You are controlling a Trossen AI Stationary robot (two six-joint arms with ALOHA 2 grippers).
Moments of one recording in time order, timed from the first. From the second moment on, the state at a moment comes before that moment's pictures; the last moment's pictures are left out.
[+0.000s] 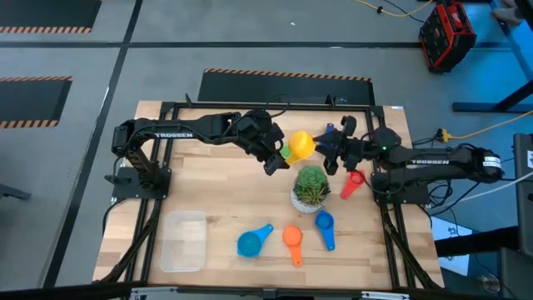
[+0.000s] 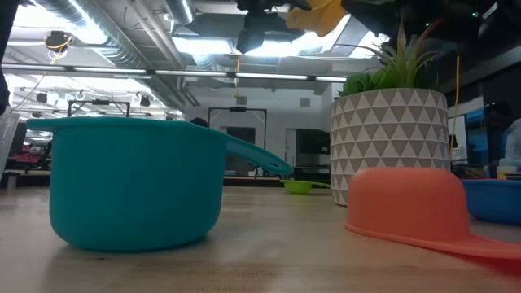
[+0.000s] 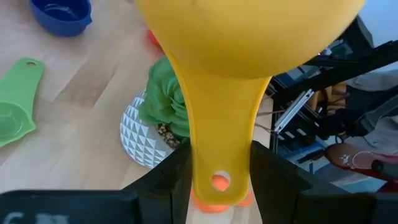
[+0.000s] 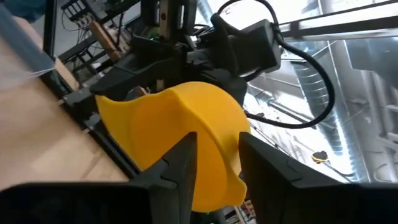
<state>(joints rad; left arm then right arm) 0.13 1.68 1.55 -0.47 0.31 -0.61 -0.22 0.93 0.41 0.76 -0.22 -0.98</state>
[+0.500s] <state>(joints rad) 0.13 1.68 1.55 -0.46 0.31 -0.63 -0.22 0.96 0.41 0.83 -0.21 -0.98</state>
